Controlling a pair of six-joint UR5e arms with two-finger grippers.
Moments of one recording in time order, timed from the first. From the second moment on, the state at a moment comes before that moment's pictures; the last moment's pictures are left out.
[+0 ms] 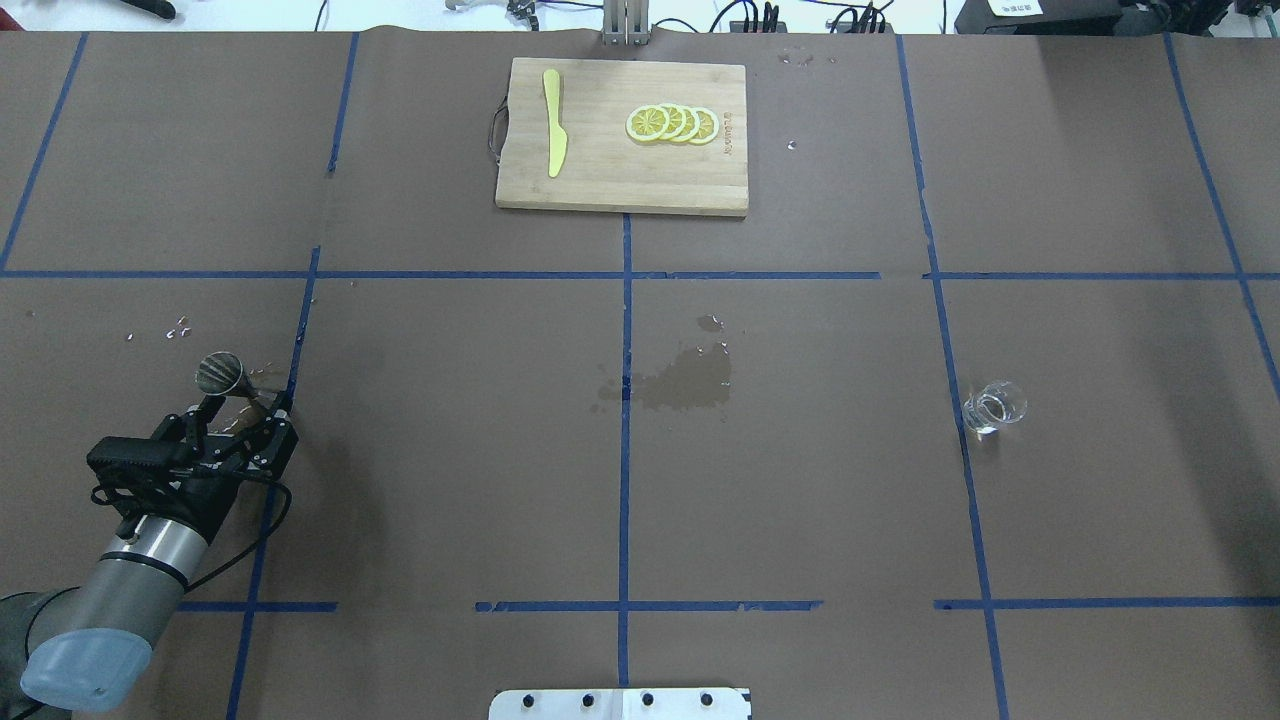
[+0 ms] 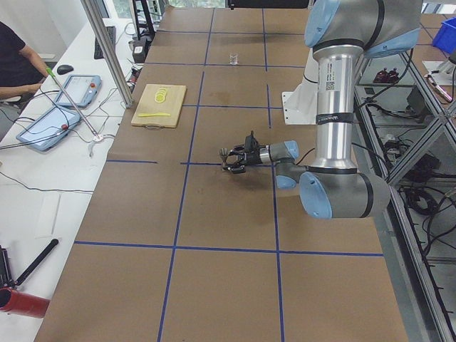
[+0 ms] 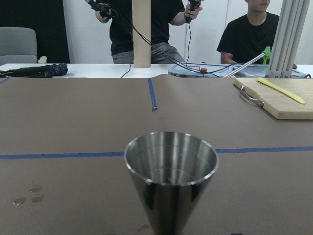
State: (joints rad) left arm -0.15 -1.50 -1.60 -2.73 -0.54 -1.23; right arm 1.50 -1.73 1.77 -1.48 2.45 -0.11
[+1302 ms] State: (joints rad) left arm -0.16 -1.51 -1.59 -2.74 -0.53 -1.23; right arm 1.50 -1.73 1.77 -1.48 2.45 -0.12
